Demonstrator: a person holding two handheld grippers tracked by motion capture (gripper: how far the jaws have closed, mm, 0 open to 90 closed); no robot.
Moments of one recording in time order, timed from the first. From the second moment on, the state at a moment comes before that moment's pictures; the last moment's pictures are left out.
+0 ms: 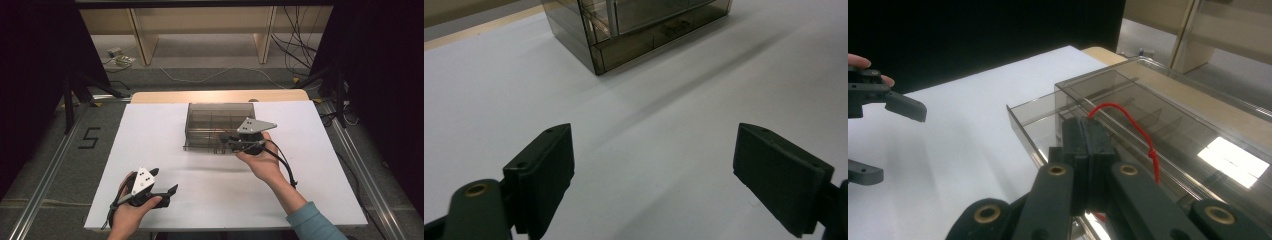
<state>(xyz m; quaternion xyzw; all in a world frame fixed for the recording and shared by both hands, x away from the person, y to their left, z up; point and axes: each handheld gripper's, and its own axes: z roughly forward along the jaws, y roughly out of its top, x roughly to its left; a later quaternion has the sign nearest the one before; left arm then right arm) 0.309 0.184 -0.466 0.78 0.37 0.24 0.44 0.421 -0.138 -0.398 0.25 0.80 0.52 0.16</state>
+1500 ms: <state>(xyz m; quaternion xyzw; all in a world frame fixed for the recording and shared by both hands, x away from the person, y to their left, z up) 0.309 0.185 -0.466 0.78 0.37 0.24 0.44 0.440 -0.124 -0.420 0.27 0.83 0.48 0.14</state>
